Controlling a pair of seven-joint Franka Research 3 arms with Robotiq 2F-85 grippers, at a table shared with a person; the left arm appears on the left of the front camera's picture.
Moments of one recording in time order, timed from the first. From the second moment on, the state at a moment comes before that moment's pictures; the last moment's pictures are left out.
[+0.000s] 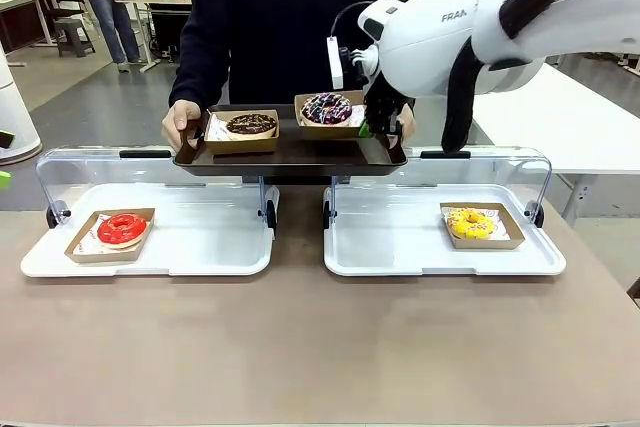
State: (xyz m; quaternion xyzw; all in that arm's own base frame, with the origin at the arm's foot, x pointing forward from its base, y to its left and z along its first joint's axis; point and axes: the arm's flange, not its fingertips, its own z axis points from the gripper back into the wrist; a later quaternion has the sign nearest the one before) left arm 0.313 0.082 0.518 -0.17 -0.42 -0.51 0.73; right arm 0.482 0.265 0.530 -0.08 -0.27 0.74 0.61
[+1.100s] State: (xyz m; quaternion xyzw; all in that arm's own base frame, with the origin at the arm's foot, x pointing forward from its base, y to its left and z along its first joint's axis) left arm 0.313 0.082 0.518 -0.17 -0.42 -0.51 0.73; right arm 0.492 0.263 0.537 -0.04 -0.28 0.73 0.63
